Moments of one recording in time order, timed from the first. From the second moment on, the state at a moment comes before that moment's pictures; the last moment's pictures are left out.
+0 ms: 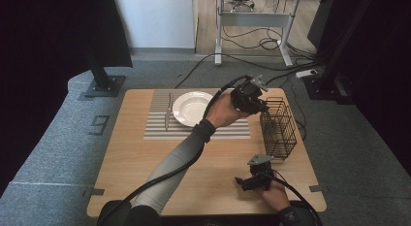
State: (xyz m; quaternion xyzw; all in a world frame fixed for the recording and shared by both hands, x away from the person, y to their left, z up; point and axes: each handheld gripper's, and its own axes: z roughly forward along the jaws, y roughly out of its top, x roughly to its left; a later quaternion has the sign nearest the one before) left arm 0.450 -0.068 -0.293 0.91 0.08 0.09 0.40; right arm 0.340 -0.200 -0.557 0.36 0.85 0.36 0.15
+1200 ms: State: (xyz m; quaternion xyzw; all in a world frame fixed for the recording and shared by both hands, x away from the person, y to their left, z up) left arm 0.425 0.030 -0.328 0.91 0.11 0.07 0.39; right arm 0.346 -0.210 -0.524 0.35 0.83 0.41 0.14
